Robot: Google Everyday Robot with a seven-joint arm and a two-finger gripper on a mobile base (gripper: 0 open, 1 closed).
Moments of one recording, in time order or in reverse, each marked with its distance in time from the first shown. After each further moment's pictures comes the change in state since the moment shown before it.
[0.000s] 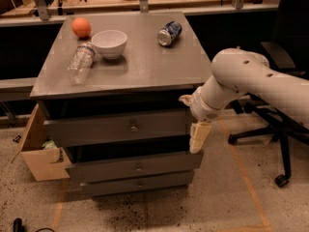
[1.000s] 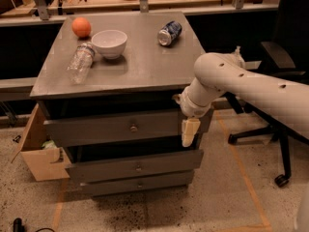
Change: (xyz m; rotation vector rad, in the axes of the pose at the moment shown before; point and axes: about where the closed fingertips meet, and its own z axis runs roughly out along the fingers) arm 0.004 -0.040 0.046 0.005 0.058 -0.033
